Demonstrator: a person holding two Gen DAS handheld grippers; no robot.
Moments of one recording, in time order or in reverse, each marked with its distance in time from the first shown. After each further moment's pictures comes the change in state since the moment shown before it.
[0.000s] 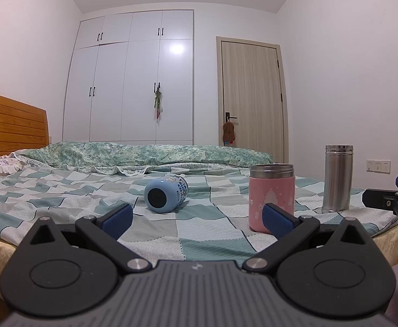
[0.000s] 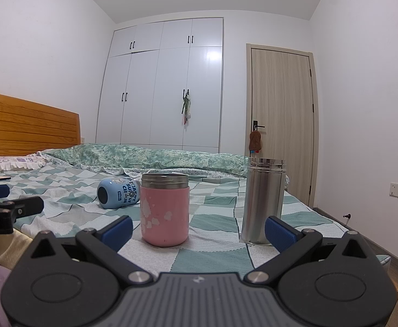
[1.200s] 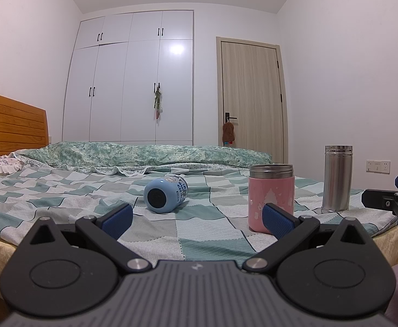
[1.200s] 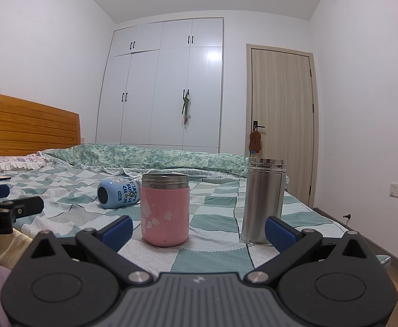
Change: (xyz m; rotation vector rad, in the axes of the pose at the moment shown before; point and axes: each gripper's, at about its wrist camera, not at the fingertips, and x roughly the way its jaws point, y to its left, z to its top) left arm 0.000 0.000 0.000 -0.002 0.000 0.000; right arm -0.001 0.000 0.000 0.000 0.000 0.000
